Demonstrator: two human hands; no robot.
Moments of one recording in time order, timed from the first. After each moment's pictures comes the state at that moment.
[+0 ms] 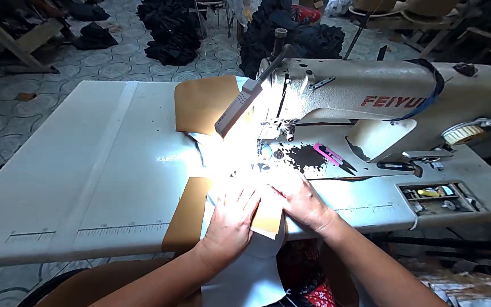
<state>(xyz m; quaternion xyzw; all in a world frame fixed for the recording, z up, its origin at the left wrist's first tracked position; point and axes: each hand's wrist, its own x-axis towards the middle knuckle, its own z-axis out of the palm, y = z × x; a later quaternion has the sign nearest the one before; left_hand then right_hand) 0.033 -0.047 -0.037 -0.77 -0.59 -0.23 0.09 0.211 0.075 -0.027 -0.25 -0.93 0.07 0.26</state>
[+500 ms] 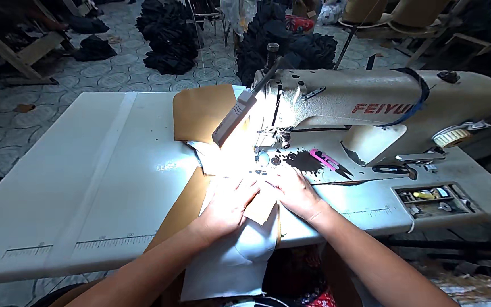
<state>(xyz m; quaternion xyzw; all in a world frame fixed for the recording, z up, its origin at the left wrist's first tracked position) -0.003 -0.001 -0.030 -0.82 -0.54 -0.19 -0.04 0.201 0.095 -0.015 -0.31 -0.92 0.10 0.21</state>
